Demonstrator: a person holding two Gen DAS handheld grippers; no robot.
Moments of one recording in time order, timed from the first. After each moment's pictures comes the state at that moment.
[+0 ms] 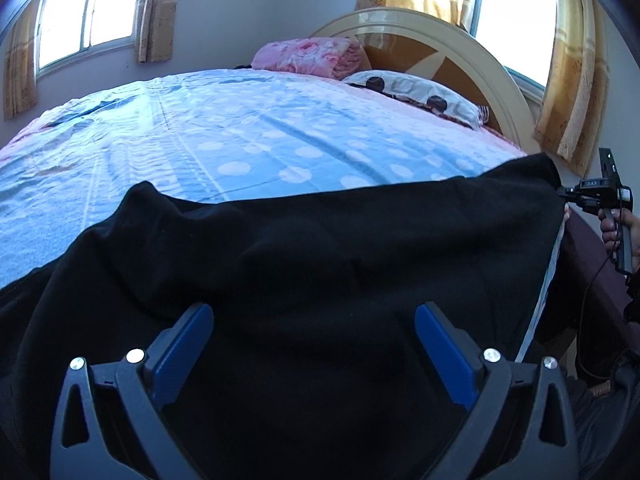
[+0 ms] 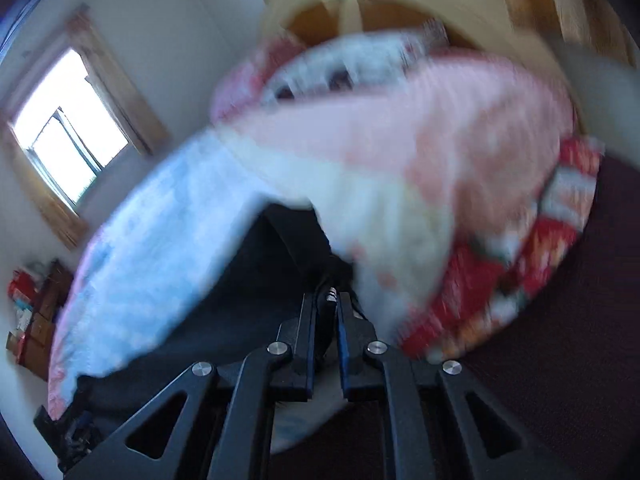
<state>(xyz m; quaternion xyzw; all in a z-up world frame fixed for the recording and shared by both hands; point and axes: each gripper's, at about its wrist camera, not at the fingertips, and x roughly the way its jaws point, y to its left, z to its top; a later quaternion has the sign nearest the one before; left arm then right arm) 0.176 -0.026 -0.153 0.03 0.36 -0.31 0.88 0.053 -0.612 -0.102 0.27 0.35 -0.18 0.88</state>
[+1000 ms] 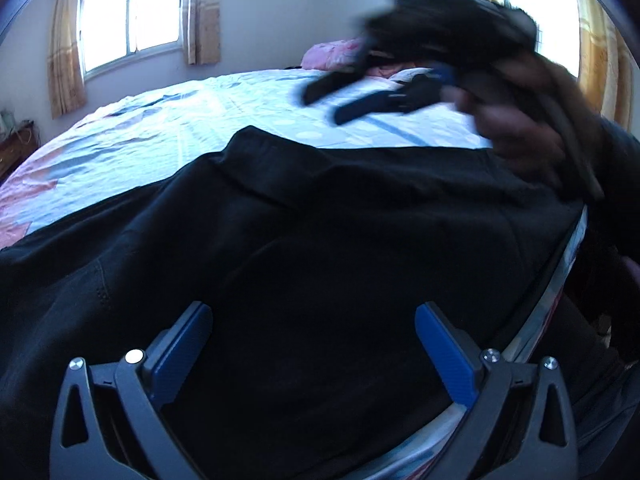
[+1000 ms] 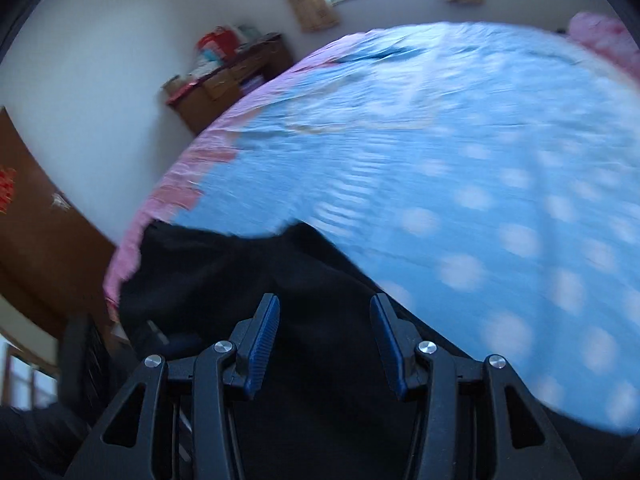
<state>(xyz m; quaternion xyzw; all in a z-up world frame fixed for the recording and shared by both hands) 0.125 0.027 -0.170 0.06 0.35 -0.21 0.91 0.291 -0.159 -0.114 0.08 0.46 0.35 0.81</state>
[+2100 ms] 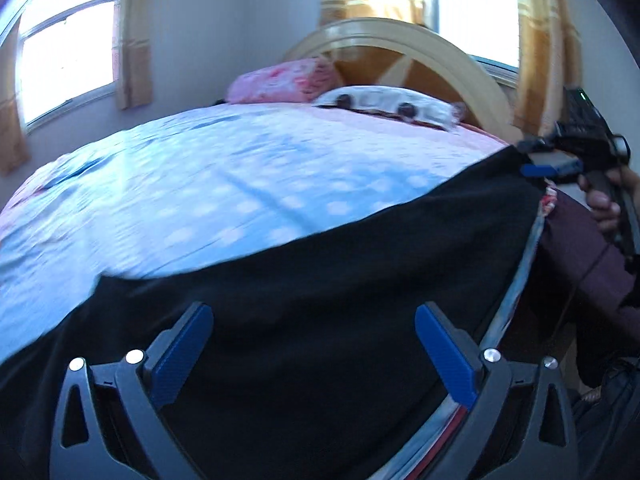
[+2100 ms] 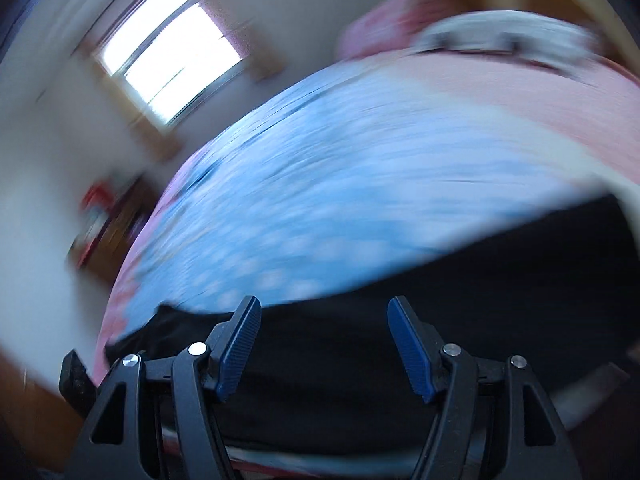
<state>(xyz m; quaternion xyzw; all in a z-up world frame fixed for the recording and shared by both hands) 0.146 -0.093 -0.107 0.09 0.30 -0.33 0.89 0.097 -0.508 -0.062 0.28 0.36 0.00 0.89</state>
